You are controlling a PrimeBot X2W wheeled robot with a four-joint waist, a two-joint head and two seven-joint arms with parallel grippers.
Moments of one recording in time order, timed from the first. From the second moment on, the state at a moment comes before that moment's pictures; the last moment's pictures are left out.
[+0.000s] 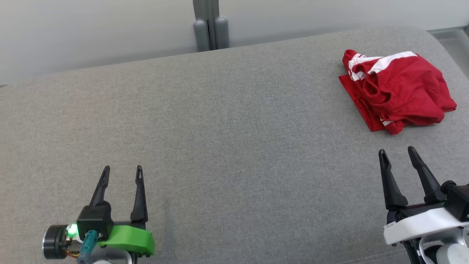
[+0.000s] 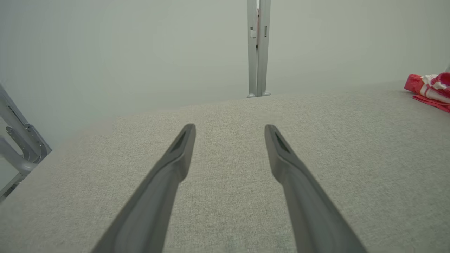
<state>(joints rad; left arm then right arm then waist) -0.05 0.13 -0.16 0.14 -0.15 0.08 -0.23 0.05 -0.20 0.00 -0.04 0.31 0.13 -0.18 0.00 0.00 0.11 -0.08</state>
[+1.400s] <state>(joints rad) 0.05 0.16 -0.17 0.22 -0.20 0.09 -0.24 0.16 -0.17 -0.02 -0.12 0.26 0.13 -0.08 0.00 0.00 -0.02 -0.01</state>
